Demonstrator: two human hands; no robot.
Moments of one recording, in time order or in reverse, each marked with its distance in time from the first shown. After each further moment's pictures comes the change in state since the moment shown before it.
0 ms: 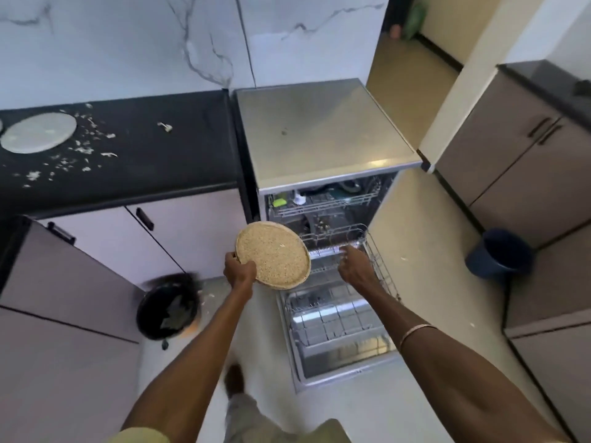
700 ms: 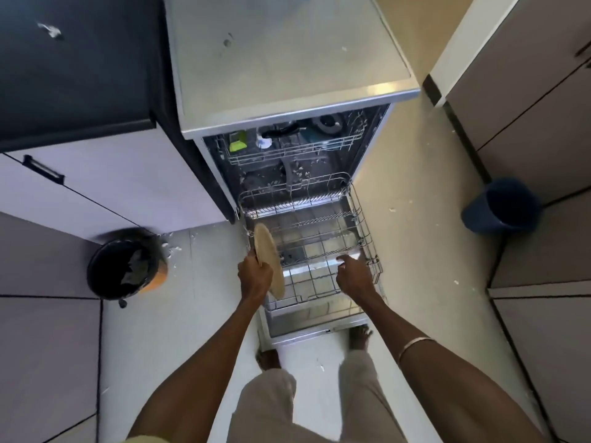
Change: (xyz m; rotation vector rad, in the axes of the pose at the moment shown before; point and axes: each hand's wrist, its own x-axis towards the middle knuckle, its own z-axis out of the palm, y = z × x) left_hand -0.038 -0.119 0.201 0.351 -0.178 0.128; right_hand 0.047 0.208 0.042 -0.033 -0.162 0.115
